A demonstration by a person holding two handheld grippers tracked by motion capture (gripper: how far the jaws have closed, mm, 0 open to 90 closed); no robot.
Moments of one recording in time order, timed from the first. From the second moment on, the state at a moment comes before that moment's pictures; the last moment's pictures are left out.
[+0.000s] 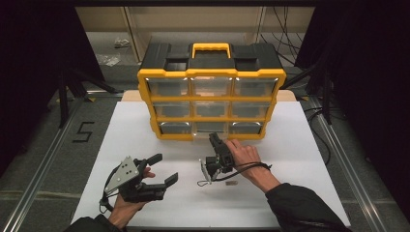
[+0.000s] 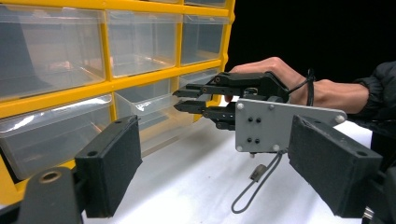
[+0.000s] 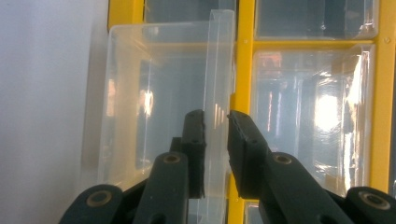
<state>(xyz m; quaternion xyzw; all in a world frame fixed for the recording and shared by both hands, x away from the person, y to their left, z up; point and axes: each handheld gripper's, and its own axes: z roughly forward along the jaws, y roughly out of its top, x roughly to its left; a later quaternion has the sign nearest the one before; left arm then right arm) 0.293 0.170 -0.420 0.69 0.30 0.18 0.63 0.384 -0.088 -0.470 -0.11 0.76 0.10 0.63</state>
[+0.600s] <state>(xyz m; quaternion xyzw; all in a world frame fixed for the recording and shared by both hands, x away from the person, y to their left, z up) 0.293 0.170 -0.420 0.69 0.30 0.18 0.63 0.368 -0.091 -0.469 -0.13 0.76 0.10 0.63</state>
